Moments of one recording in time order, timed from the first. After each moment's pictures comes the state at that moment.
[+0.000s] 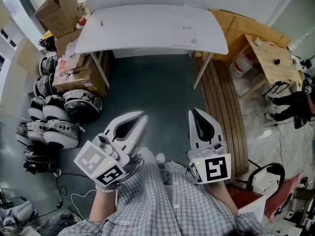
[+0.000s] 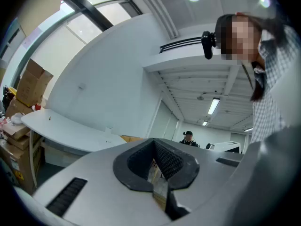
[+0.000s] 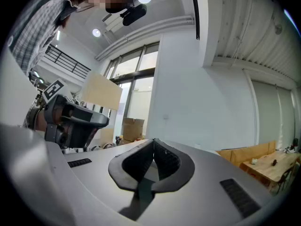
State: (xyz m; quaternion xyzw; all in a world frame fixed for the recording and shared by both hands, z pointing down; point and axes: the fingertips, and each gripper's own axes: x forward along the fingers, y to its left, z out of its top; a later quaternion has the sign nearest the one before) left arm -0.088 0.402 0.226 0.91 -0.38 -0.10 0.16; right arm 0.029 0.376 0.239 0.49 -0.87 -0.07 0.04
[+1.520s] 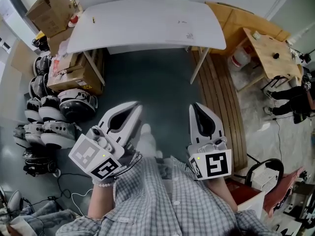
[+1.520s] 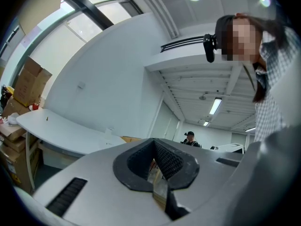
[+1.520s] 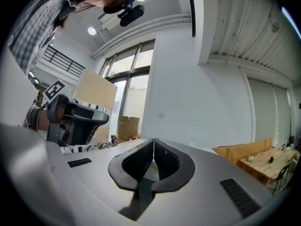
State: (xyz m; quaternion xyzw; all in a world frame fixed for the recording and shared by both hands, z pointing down) left arm -0.084 0.353 0.227 0.91 -0.38 -0.10 0.15; right arm 0.049 0.338 0.248 0.51 -0.86 -0.06 0.04
